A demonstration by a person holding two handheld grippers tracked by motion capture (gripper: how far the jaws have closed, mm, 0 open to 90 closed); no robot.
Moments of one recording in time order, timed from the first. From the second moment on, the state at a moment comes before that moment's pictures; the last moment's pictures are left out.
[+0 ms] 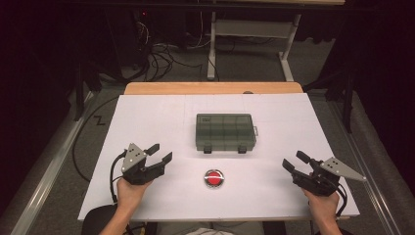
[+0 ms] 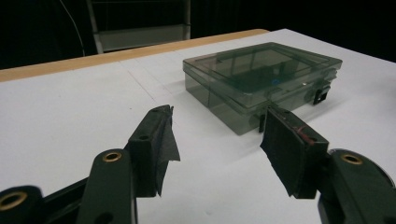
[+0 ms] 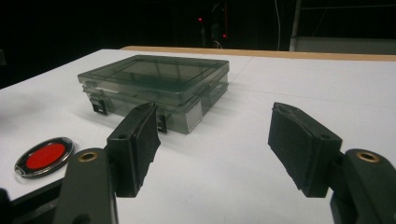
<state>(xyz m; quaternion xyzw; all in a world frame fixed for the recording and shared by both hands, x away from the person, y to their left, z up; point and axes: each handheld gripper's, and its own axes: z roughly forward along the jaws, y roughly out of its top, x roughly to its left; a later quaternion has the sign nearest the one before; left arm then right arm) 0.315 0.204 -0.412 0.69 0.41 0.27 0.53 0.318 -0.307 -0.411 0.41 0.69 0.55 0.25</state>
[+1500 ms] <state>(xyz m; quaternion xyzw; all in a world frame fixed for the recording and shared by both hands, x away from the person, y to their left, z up) 0.333 0.193 -0.410 0.70 0.41 0.27 0.52 0.340 -0.303 -0.411 0.41 0.69 0.54 0.25</state>
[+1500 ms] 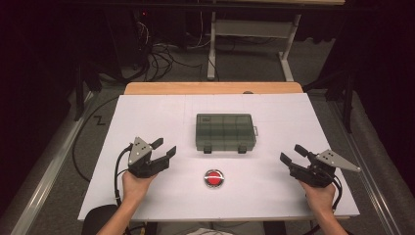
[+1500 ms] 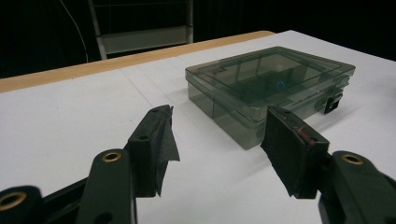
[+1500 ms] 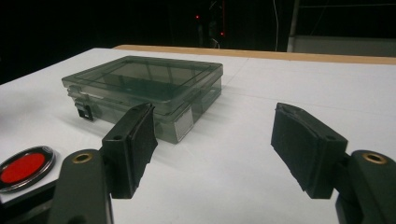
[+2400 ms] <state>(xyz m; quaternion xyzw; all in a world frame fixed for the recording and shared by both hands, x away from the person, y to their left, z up) 0.358 0.173 -0.409 0.70 0.41 0.26 0.52 0.361 -0.294 -0.412 0.40 0.70 0.53 0.27</state>
